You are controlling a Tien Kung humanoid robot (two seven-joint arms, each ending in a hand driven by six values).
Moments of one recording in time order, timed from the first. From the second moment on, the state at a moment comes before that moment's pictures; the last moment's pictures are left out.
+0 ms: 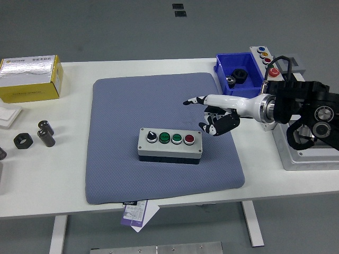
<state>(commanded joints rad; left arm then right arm) 0.00 0.32 -0.12 -0.23 0.00 0.14 0.15 0.74 -0.67 0.71 1.66 -1.17 0.31 -0.36</state>
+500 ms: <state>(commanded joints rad) 0.03 0.31 -0.12 -0.23 0.00 0.14 0.16 0.26 -0.45 1.00 1.37 -0.79 -0.14 0.15</state>
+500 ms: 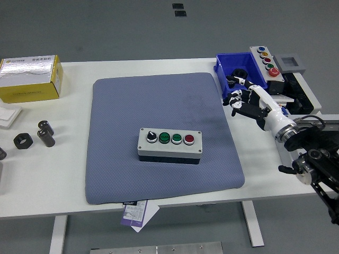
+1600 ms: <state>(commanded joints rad) 0.01 0.31 -0.13 -0.23 0.01 0.14 0.15 0.19 -0.43 1.06 1.25 -0.43 -0.07 0.44</state>
